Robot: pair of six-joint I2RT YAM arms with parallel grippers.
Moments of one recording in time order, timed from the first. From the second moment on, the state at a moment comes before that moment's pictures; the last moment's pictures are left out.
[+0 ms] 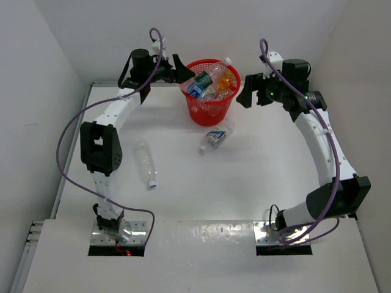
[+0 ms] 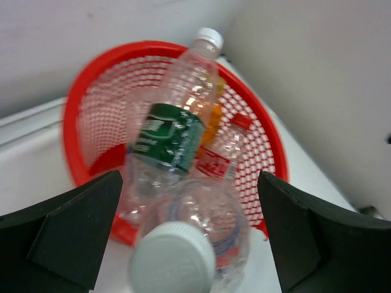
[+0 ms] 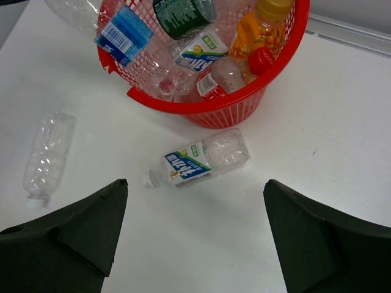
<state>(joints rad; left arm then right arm) -0.21 2.02 1.82 0.09 0.69 -0.42 0.14 1.47 1.54 -0.60 -0.38 0.01</state>
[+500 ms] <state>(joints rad) 0.04 1.48 1.81 -0.36 0.70 0.48 0.14 1.44 1.45 -0.61 -0.38 -0.07</state>
